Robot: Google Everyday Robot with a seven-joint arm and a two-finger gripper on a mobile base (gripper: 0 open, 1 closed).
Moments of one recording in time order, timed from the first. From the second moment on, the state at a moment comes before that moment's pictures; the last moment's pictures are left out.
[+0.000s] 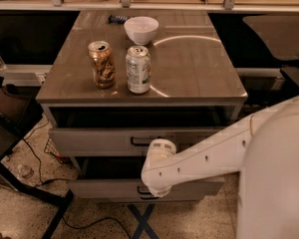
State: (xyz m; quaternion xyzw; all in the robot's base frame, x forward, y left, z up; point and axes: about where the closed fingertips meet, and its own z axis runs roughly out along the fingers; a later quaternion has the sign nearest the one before) arm 0.475 -0.039 0.462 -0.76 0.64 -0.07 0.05
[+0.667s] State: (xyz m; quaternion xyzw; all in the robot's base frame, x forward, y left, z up) arm 0.486 -0.041 0.487 -0.76 0.64 -0.09 0.06
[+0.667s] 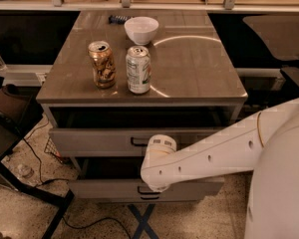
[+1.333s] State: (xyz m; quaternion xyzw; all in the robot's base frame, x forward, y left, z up) arm 0.498 -0.055 0.513 -0.75 0.65 -0.11 0.07
